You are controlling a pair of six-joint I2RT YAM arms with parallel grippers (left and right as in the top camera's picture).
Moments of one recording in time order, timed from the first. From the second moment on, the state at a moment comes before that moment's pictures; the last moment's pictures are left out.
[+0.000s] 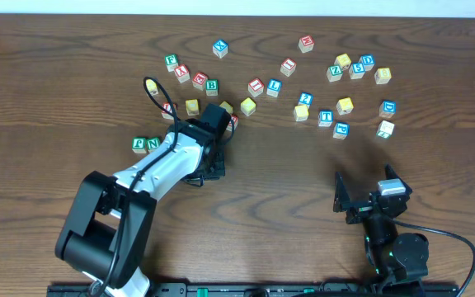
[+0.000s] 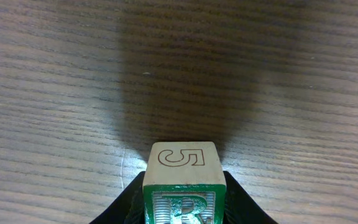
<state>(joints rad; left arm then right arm) -0.46 1.79 1.05 -0.75 -0.03 -0.56 0.16 0.01 0.01 -0.07 0.00 0.01</state>
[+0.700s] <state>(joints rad) -0.46 1.79 1.05 -0.72 -0.03 -0.56 0.16 0.01 0.01 -0.07 0.00 0.01</state>
